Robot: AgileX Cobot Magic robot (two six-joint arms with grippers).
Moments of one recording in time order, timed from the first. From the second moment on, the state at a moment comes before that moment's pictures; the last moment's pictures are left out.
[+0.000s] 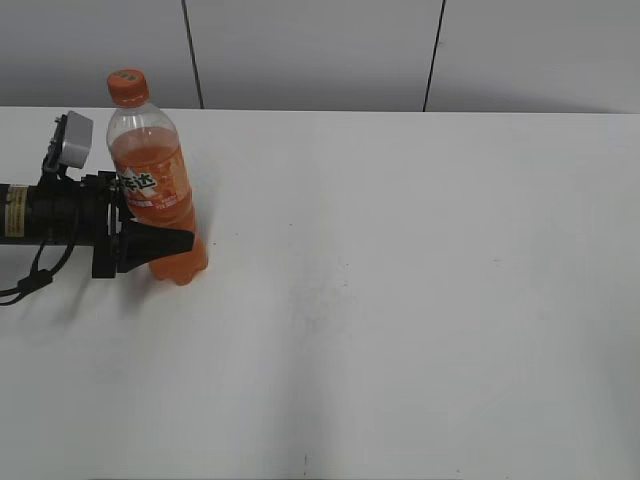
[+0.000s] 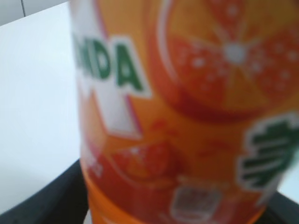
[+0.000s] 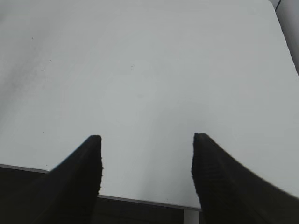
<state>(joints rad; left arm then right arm) 0.12 2.21 -1.06 1.61 -1.20 -0.66 0.08 -0.01 -0.51 0.09 1.10 -0.15</state>
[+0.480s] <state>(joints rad) 0.12 2.22 -1.06 1.62 -1.20 -0.67 0.08 -0.01 -0.51 0.09 1.10 -0.15</state>
